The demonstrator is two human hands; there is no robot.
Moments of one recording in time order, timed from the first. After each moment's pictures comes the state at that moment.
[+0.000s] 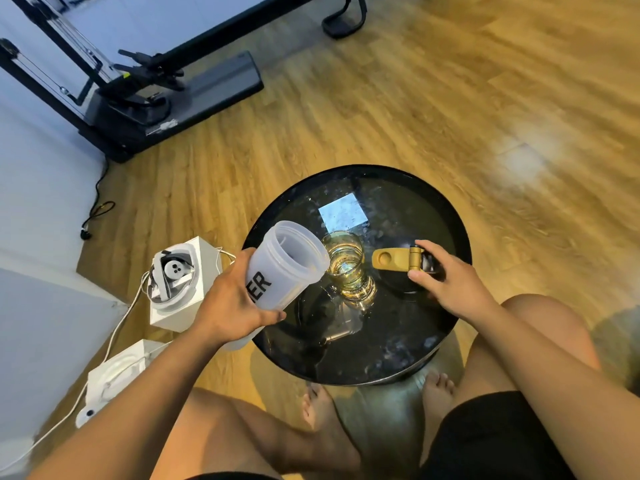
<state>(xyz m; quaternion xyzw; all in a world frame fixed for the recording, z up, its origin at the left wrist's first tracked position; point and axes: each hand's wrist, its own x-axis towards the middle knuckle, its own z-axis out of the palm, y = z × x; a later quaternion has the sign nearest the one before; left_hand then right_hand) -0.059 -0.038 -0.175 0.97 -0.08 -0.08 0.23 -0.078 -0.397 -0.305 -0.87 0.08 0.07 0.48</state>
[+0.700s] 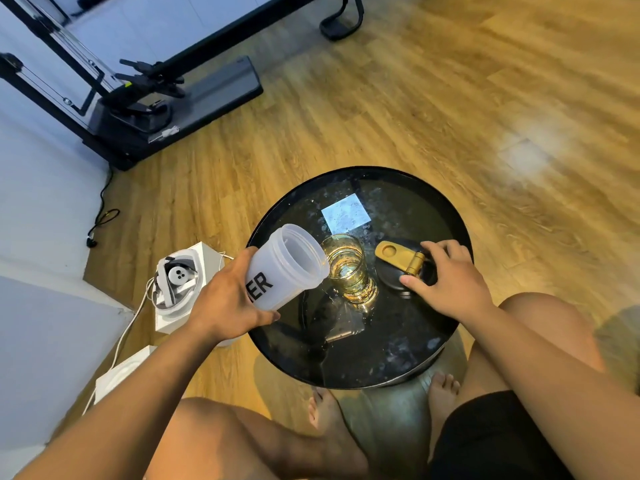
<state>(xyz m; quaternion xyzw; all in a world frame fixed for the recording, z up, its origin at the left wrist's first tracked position) -0.045 -0.032 -0.165 0.98 -0.11 -0.10 0.16 -0.071 -0.391 -0.312 -0.94 0.07 0.02 0.32</state>
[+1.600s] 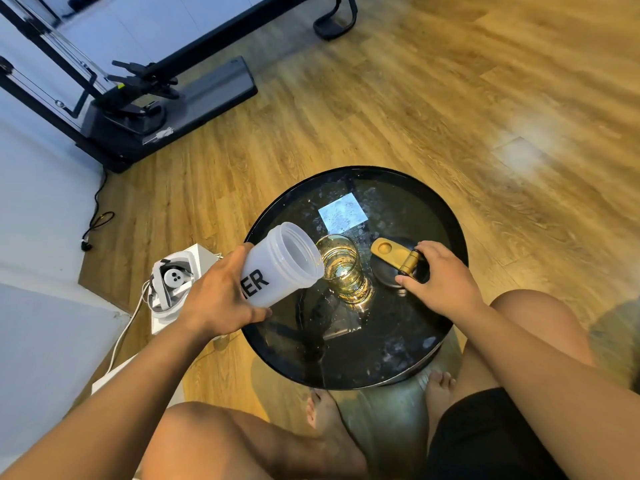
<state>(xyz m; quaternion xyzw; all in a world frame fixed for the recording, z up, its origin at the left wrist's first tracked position) -0.037 -0.035 -0.160 0.98 -0.12 -0.10 0.12 -0.067 -0.387 -0.314 -0.93 0.06 -0.01 0.36</state>
